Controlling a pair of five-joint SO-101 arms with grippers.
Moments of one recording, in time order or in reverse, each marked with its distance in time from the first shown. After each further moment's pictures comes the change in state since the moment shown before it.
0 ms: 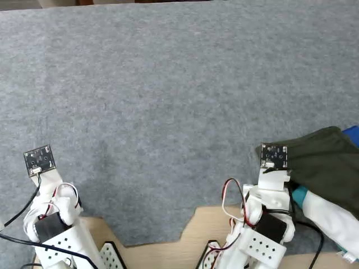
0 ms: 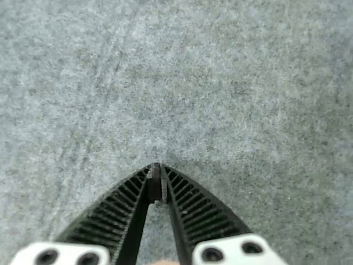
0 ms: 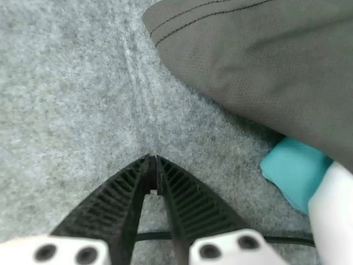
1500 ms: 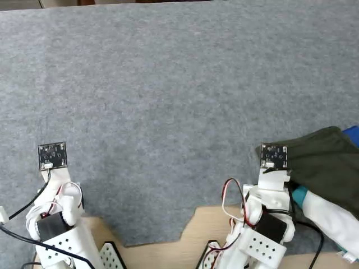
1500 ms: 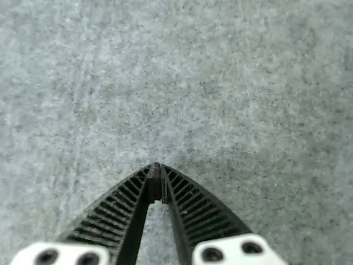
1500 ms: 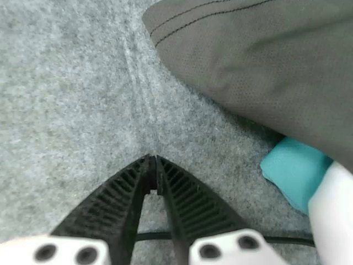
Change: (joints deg) left arm 4.0 -0.1 -1.3 -0.1 -7.4; right arm 0.0 0.0 0.0 0.0 0.0
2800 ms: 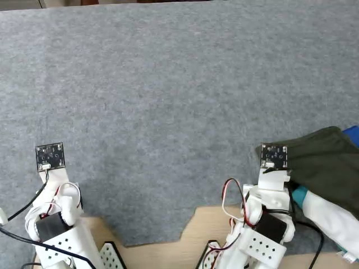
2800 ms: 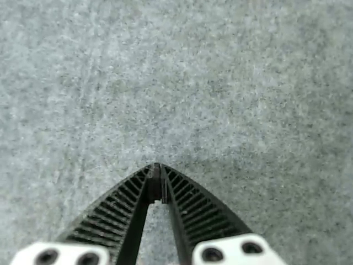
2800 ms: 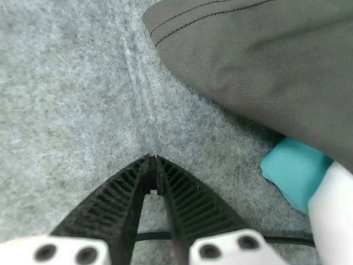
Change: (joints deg) left arm -1.5 0.0 0.2 0.0 0.0; right arm 0.0 0.0 0.0 0.0 0.0
